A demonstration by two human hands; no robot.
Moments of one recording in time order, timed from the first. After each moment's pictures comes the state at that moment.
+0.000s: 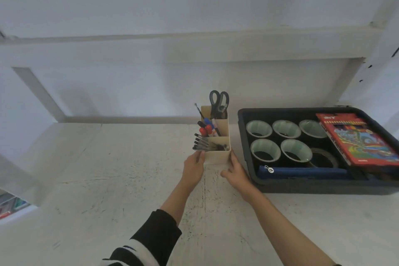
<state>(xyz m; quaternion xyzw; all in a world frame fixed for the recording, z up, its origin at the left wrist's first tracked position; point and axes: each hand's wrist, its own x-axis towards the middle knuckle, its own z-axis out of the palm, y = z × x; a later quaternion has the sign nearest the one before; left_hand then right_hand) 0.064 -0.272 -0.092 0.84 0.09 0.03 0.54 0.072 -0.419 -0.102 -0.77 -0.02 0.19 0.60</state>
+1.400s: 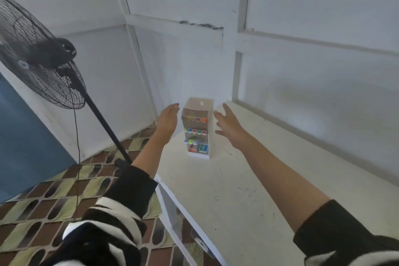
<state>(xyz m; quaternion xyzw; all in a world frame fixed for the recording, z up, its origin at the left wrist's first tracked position) -0.157 0.158 0.038 0.68 0.43 0.32 0.49 -0.024 0.033 0.045 -0.69 -0.29 0.37 0.55</state>
